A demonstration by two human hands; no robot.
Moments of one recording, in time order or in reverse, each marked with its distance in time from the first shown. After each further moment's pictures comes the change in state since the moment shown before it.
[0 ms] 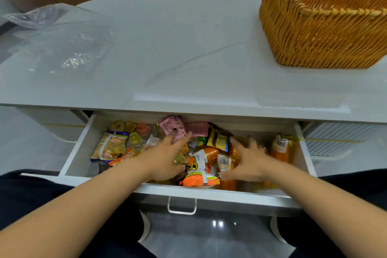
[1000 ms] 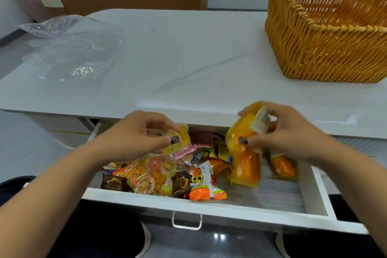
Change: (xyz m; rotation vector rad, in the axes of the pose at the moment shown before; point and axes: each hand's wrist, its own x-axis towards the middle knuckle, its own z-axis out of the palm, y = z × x) left_hand -0.071 -0.009 -0.093 -0.711 0.328 0.051; right_hand -0.074 -0.014 -0.095 0.713 0.352 -0.537
